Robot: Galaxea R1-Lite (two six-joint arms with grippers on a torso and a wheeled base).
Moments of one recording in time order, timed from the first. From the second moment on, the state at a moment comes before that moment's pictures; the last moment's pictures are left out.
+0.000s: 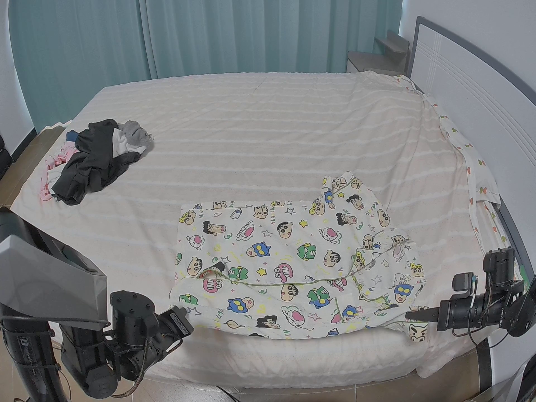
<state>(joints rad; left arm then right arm) -0.52 2.16 -0.07 -1.55 0.29 -0.85 0.04 1.79 -0.16 -0.88 0.67 0.21</state>
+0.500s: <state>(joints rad) -0.45 2.21 -0.20 -1.55 0.18 -0.83 0.05 1.86 -0.30 -0.88 0.67 0.23</state>
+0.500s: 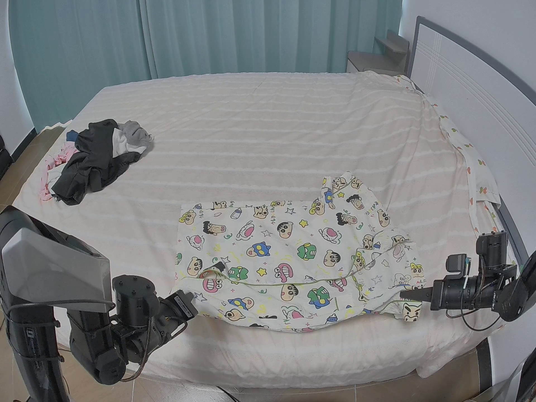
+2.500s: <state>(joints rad) -0.27 2.39 -0.48 -1.55 0.08 -0.82 0.04 2.23 -0.72 -0.99 0.62 0.33</state>
